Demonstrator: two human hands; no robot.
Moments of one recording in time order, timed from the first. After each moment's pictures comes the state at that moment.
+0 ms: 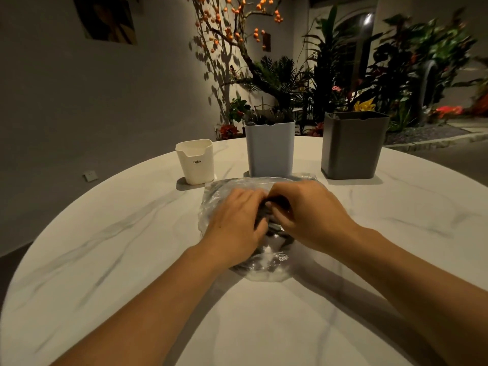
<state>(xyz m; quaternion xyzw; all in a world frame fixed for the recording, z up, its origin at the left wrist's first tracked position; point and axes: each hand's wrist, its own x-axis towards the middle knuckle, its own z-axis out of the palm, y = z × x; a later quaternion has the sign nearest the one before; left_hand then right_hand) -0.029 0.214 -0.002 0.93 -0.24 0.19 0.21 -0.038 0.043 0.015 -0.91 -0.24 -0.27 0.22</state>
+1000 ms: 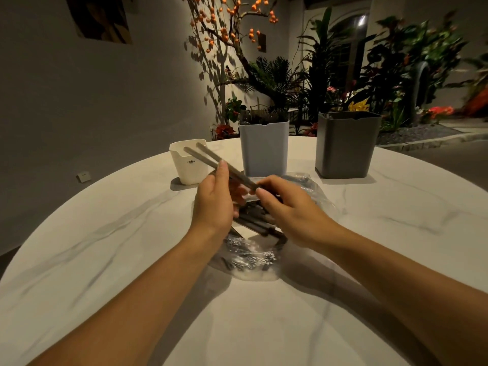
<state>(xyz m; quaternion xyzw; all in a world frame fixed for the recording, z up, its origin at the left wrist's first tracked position) -0.026 0.203 0.021 0.70 -0.04 0.18 0.68 -0.037 0.057 0.013 -0.84 -0.21 -0.14 0.48</state>
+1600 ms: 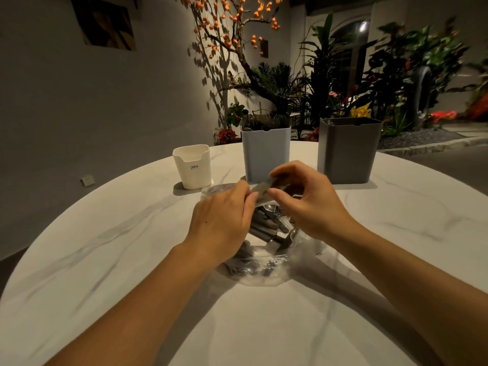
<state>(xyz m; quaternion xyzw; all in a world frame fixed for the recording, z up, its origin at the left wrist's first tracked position) -0.026 0.219 0.012 0.91 -0.21 0.30 0.17 -0.032 0.039 0.025 -0.81 -0.19 -0.23 0.51</state>
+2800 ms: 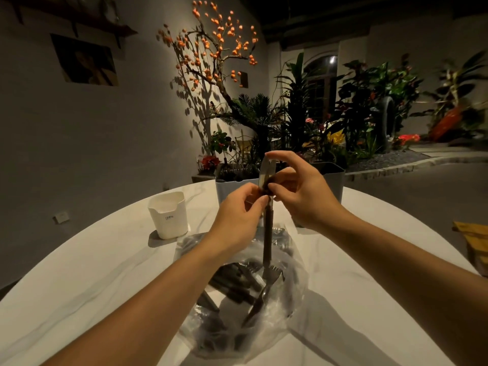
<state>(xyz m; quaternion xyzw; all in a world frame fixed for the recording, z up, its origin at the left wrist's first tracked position) 0.013 0.138 0.097 0.79 -0.24 0.12 0.54 -0.001 -0.014 0.122 -0.81 -0.18 -0.28 0.49</state>
